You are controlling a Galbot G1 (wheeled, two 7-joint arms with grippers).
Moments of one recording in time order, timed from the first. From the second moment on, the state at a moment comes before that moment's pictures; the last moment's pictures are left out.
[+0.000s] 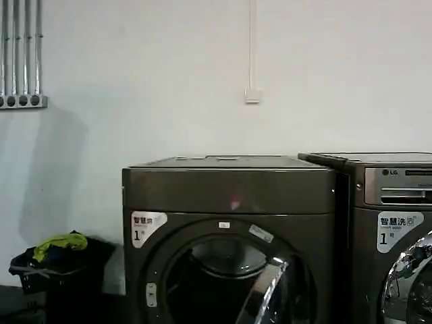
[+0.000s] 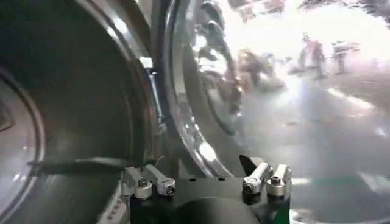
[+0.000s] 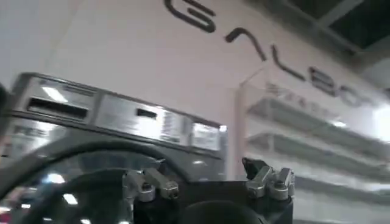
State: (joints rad) left arm 0.52 -0.98 0.11 -1.47 -0.55 -0.08 0.82; right arm -1.68 1.24 1.92 1.84 0.85 0.21 -0.39
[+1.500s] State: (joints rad) left arm 0.29 -1.24 0.46 -1.33 -0.55 -0.08 0.77; right arm -1.78 1.40 2.31 1.66 0.70 0.09 0.05
